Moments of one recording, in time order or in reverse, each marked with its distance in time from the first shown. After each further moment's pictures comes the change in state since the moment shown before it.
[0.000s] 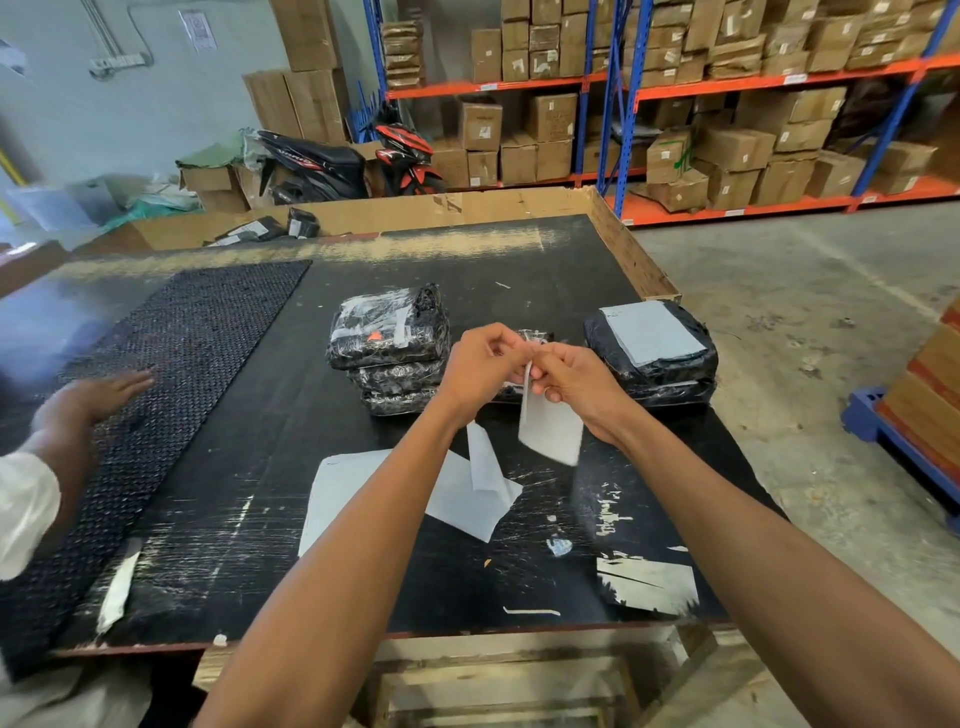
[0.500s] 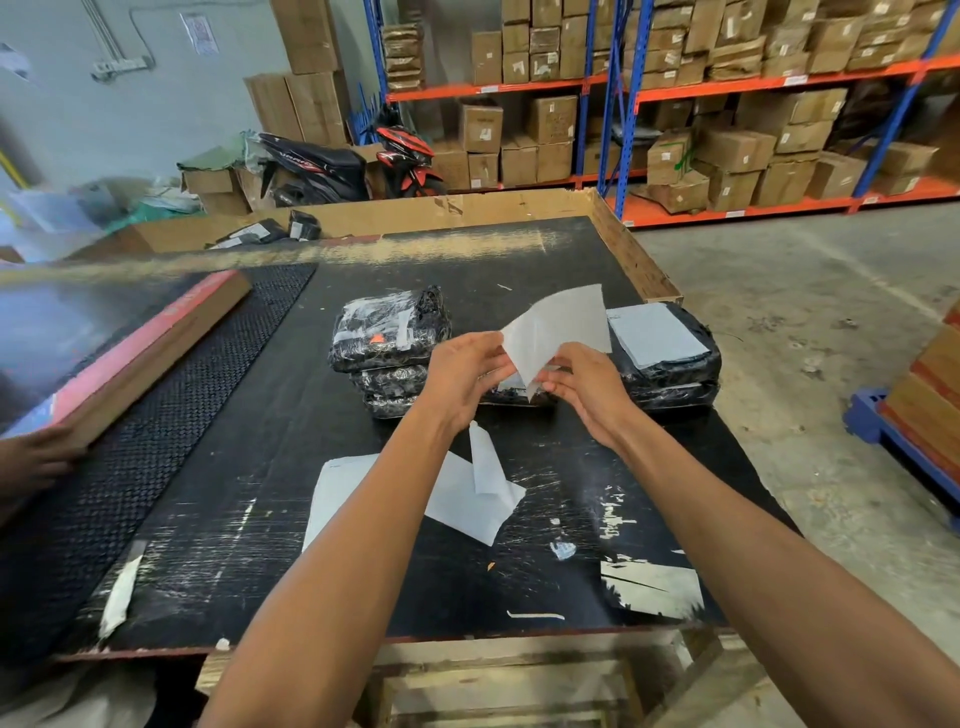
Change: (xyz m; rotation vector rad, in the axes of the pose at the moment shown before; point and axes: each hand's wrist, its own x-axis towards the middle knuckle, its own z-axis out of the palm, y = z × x) left_hand 0.001 -0.001 -0.008 -0.649 0.157 -0.328; right_hand 0.009 0.011 0.000 0.255 0.185 0.088
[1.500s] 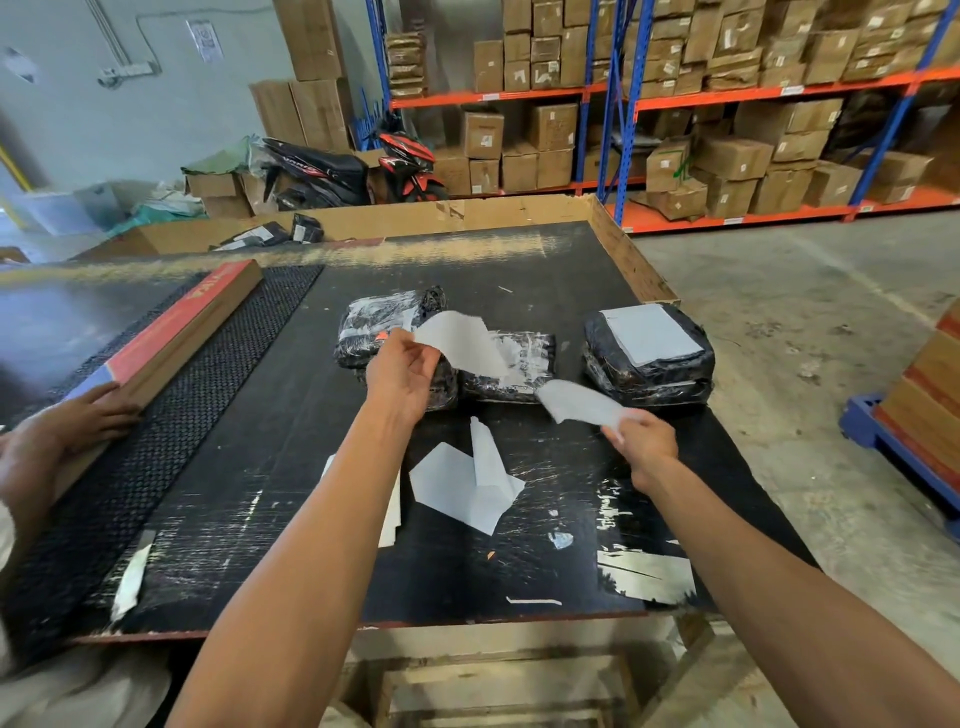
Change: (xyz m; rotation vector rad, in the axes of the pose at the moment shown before) left_hand -0.010 0.028 -0.048 -0.580 0.332 -0.015; right_hand -0.011 0.067 -0.073 -0.070 0.583 0.303
